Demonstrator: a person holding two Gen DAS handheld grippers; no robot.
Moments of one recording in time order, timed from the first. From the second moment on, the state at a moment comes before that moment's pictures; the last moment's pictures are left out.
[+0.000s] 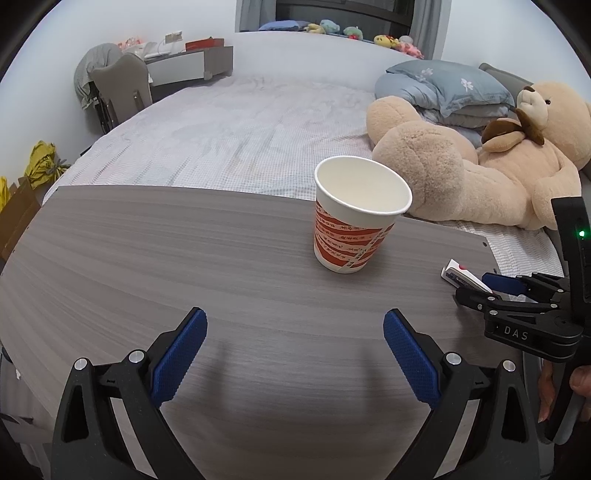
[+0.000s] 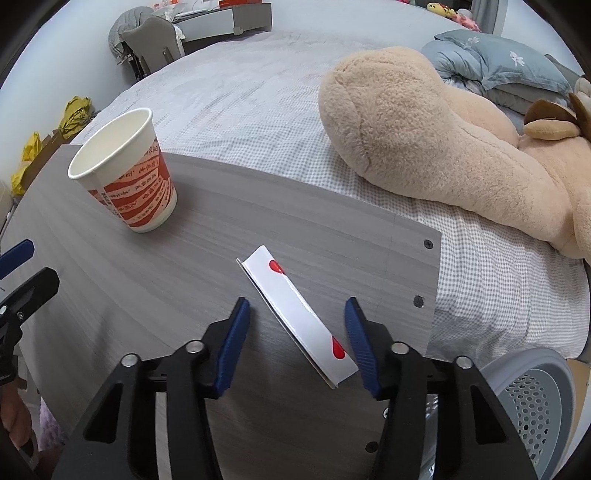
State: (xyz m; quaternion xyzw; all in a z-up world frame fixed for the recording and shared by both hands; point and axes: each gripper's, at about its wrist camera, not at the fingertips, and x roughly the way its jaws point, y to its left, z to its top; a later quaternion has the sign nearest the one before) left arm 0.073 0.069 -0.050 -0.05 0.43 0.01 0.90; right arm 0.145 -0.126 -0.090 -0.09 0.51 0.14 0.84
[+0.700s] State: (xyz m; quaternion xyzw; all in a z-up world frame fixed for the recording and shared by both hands) left arm 0.071 0.064 -0.048 -0.05 0.42 0.01 0.91; right arm 0.103 -0.131 -0.072 -0.02 0.48 0.10 0.87
